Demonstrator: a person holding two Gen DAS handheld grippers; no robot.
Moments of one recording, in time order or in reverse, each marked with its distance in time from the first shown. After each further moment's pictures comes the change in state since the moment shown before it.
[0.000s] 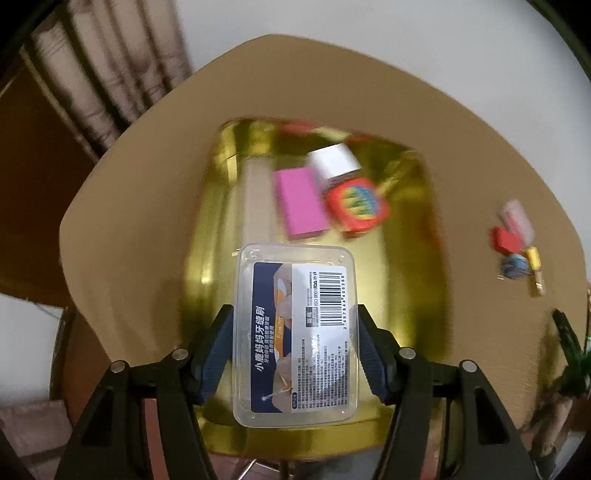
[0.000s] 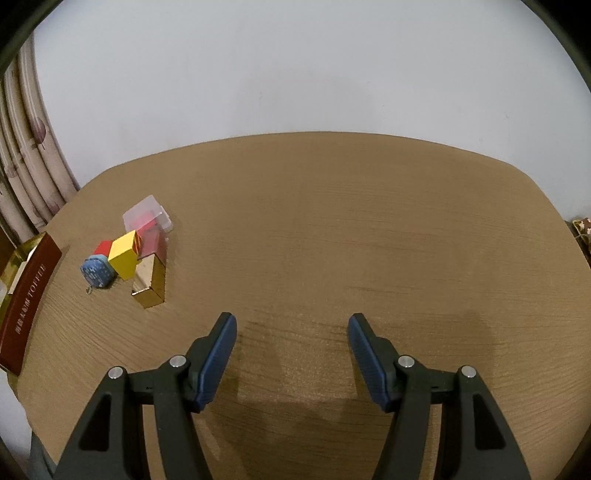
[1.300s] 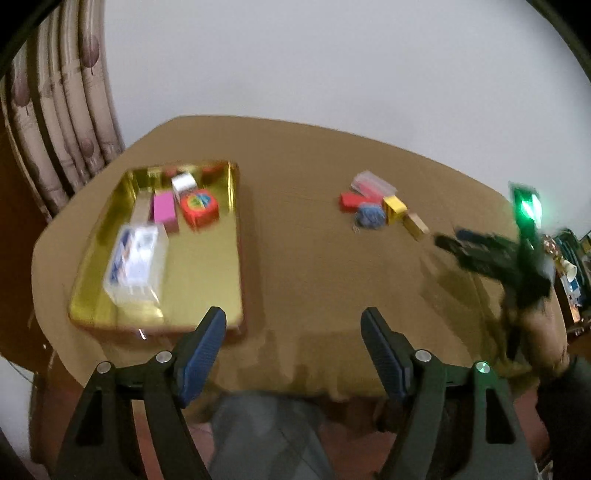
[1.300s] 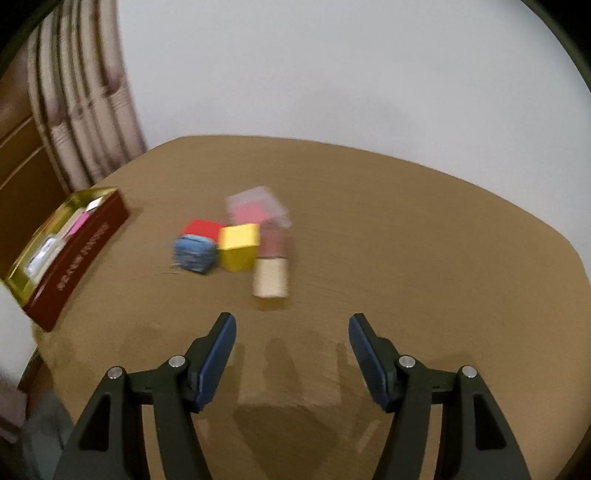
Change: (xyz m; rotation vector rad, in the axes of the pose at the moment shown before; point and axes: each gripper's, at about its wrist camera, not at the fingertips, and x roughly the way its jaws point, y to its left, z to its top) left arm -0.082 -0.117 -0.149 0.224 -0.336 -0.181; right arm -0.004 0.088 0.016 -0.282 0.011 0.188
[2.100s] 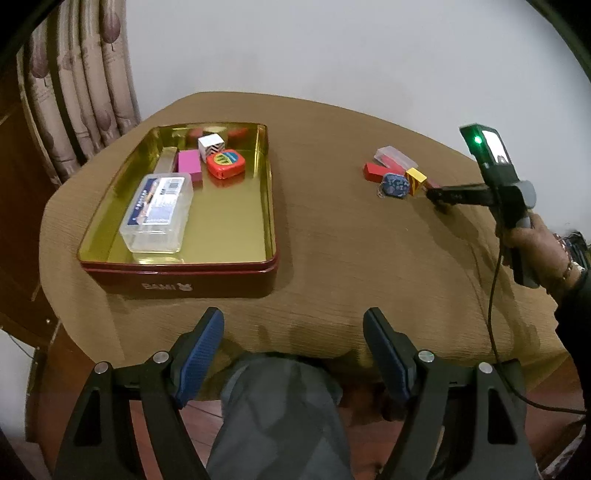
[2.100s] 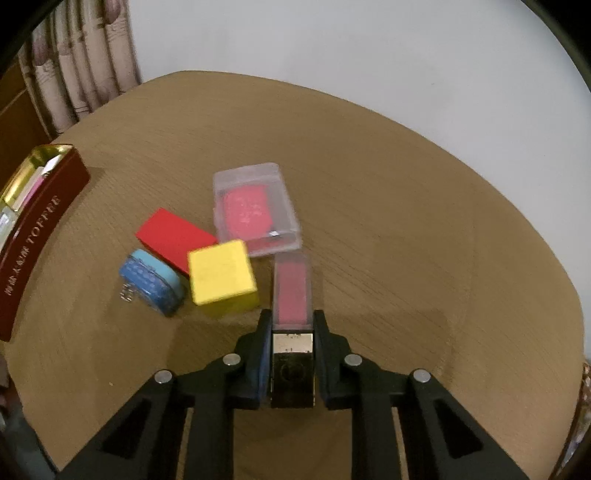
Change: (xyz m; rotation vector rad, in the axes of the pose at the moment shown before) left arm 0.000 0.026 -0.033 -0.038 0.032 0.041; right arm 0.078 0.001 0.055 -0.120 0.225 -0.083
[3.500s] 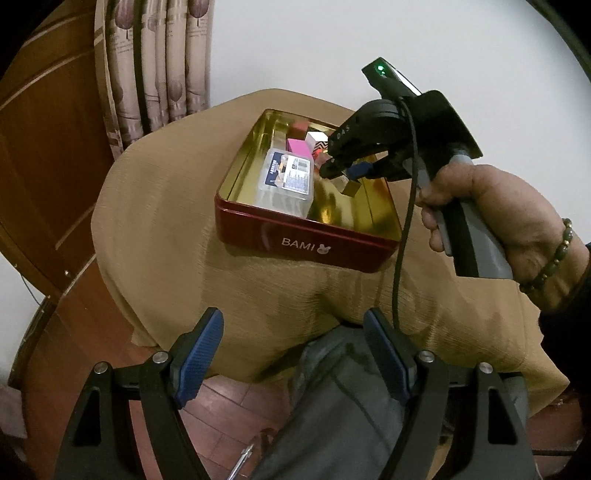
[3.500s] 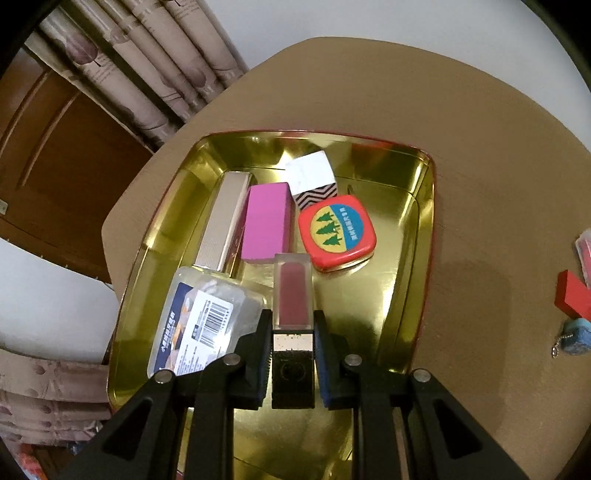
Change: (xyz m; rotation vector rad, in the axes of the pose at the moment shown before) left arm -0.041 0.094 -0.038 -0.204 -0.033 0.070; right arm 0.009 0.290 0.084 0.083 0.173 0.382
